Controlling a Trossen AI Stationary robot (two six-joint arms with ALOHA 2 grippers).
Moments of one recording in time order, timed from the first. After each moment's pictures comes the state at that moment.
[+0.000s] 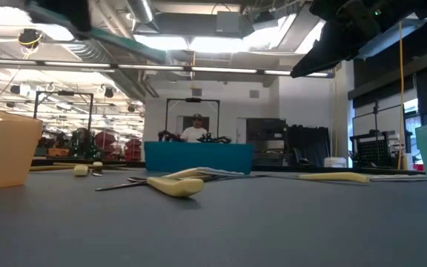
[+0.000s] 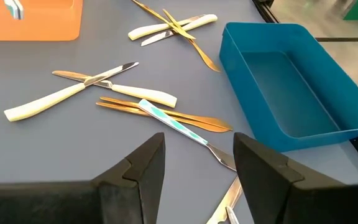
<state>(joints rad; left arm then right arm) -0.57 1.56 1.28 -0.90 -0.29 -1.16 0.10 1.07 0.71 -0.23 0.29 0.04</state>
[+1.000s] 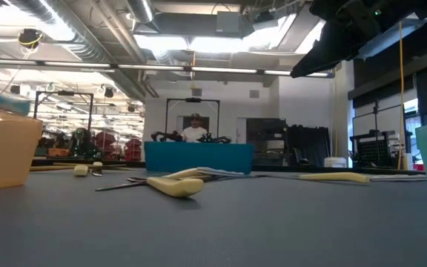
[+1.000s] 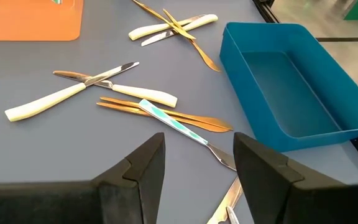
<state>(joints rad) -0.94 1.57 1.07 -1.06 -0.40 -2.01 0.10 1.07 0.71 -0.23 0.29 0.04</state>
